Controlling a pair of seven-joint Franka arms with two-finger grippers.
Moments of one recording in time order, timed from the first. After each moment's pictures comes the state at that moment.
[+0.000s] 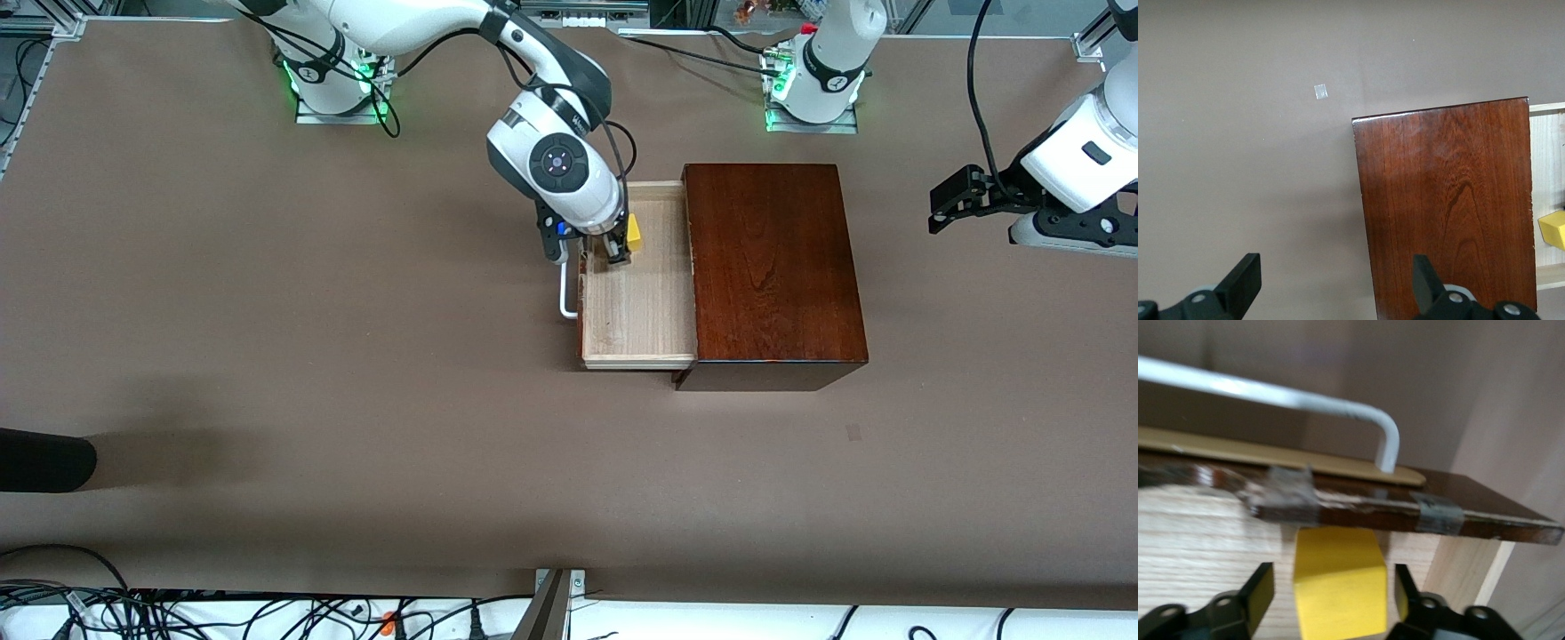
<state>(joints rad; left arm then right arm) -0.15 0.03 0.08 -1.57 -0.01 1.58 0.03 0.60 0.70 0.33 -1.41 0.14 2.14 2.18</state>
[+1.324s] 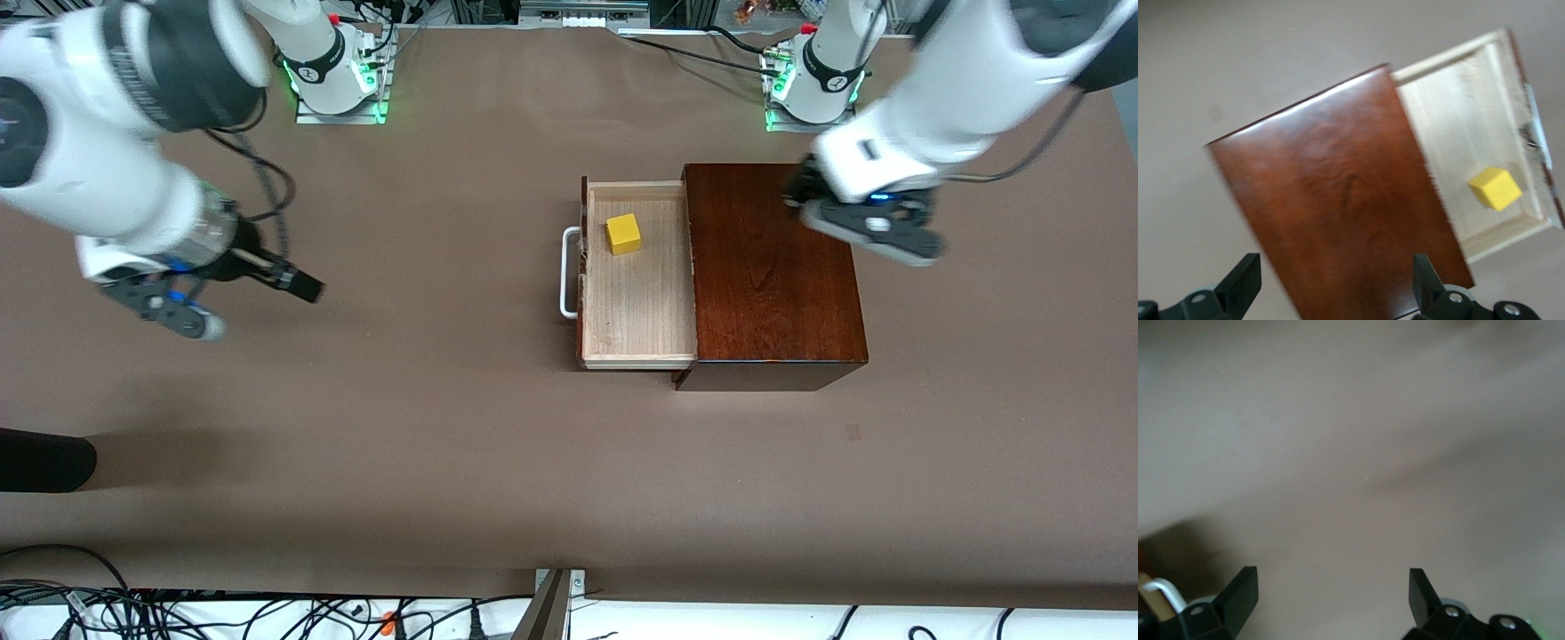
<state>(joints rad) -0.19 0.13 -0.24 -1.54 -0.01 1.60 0.03 0.40 0.28 -0.23 -1.39 0.12 1.57 0.51</state>
